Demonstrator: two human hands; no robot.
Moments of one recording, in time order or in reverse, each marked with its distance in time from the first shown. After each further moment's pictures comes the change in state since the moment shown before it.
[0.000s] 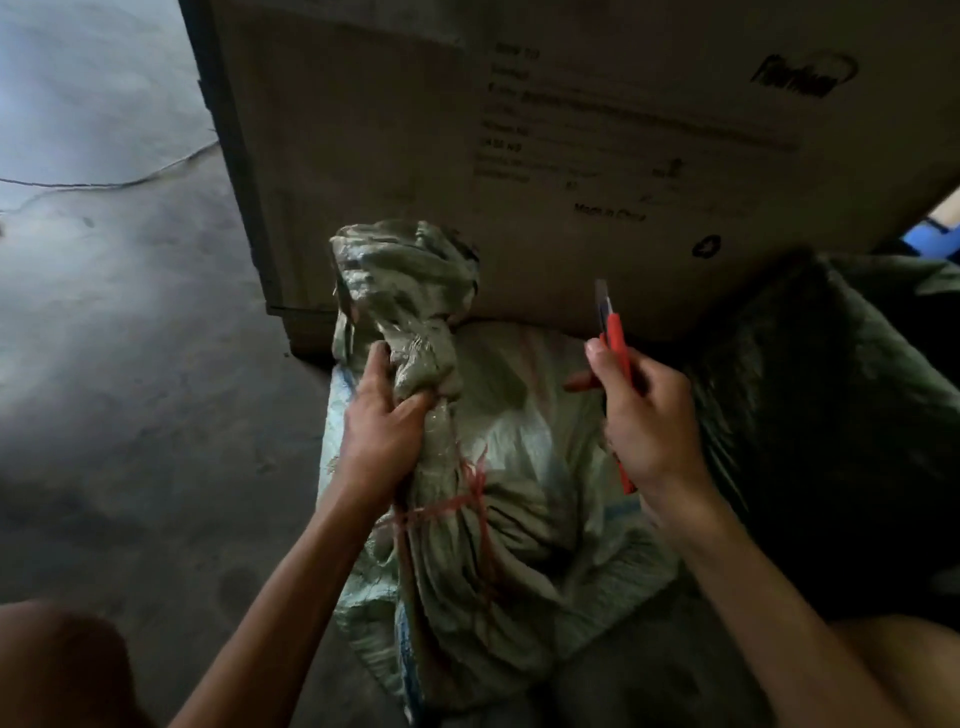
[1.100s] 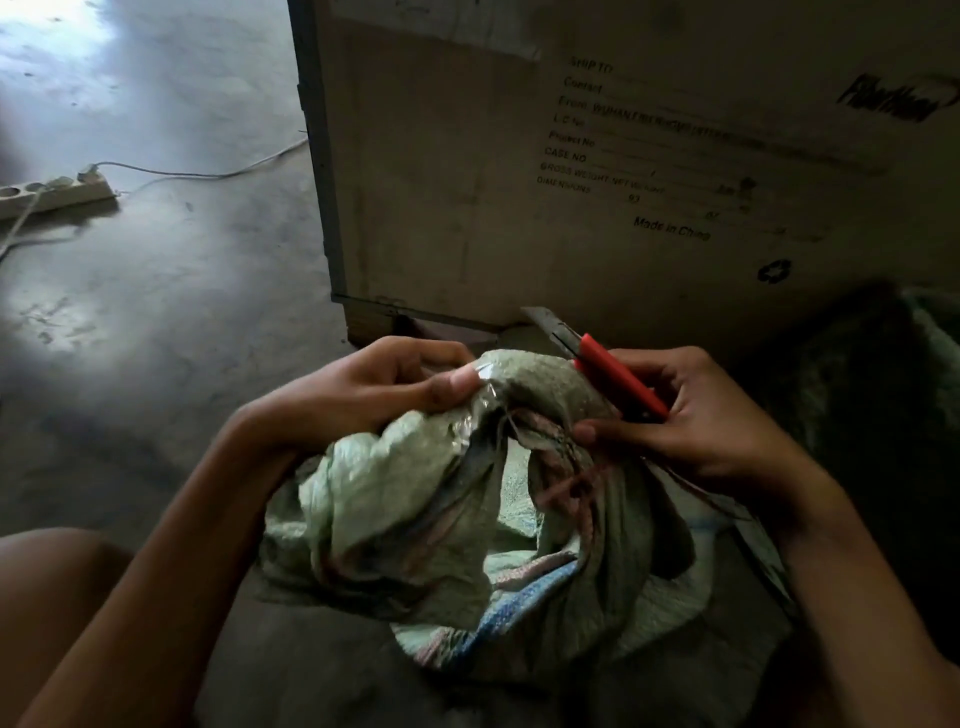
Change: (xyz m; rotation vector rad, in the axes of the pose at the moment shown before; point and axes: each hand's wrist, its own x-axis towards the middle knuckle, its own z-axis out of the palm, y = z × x) left_hand -0.014 0.053 -0.073 0.117 -0.789 0.190; right_hand 0.010 -0.043 -0.035 -0.153 -0.762 -0.260
